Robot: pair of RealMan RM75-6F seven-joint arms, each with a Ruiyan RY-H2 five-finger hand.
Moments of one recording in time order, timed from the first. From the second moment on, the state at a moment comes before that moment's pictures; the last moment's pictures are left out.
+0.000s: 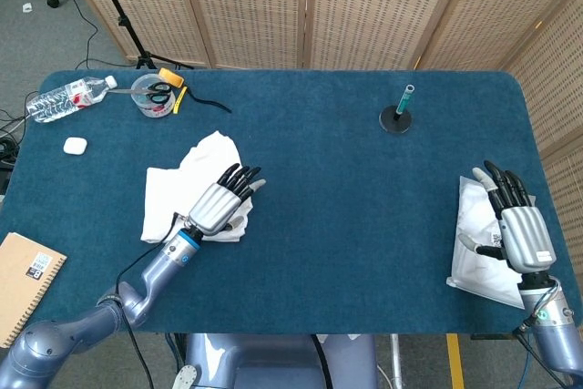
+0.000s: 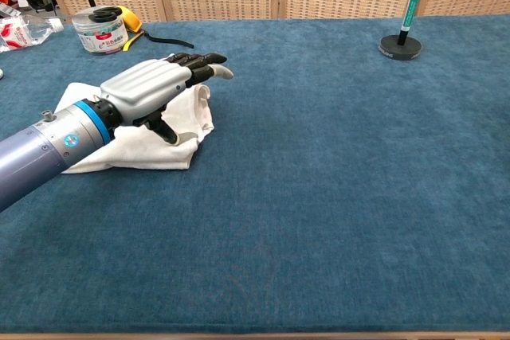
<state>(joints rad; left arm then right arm) -0.79 -1.95 -0.04 -0.69 1.58 1.16 -0.19 0.26 -1.16 0.14 -1.53 -1.51 1.43 0.26</state>
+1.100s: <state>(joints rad) -0.44 -1.24 -0.10 -1.53 1.33 1.40 -0.01 0.24 -1.17 0.16 -1.54 -1.50 1.50 0.05</state>
